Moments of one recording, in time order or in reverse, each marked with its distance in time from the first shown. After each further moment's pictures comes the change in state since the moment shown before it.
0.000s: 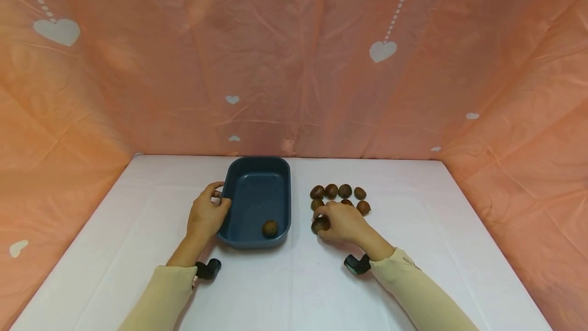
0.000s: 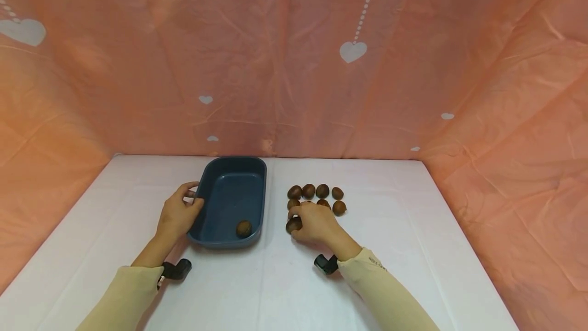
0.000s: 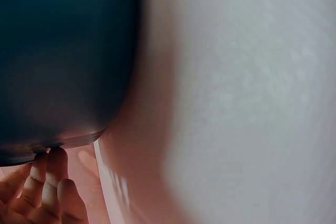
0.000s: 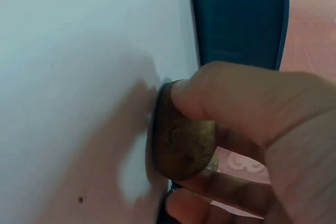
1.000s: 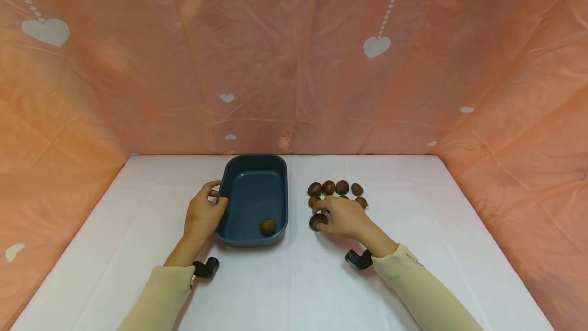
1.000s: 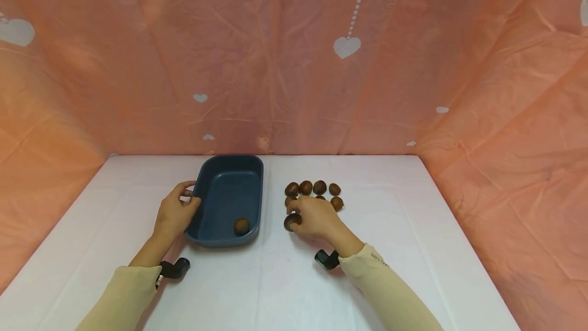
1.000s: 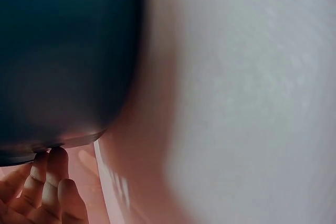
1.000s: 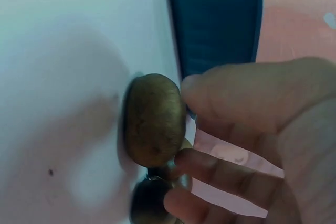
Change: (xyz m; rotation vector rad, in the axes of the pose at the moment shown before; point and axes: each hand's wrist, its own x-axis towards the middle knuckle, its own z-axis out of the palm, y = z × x) left_hand -0.003 0.004 -0.001 -0.006 0.011 -0.002; right_hand -0.003 -0.001 -0.014 0.030 0.044 -0.004
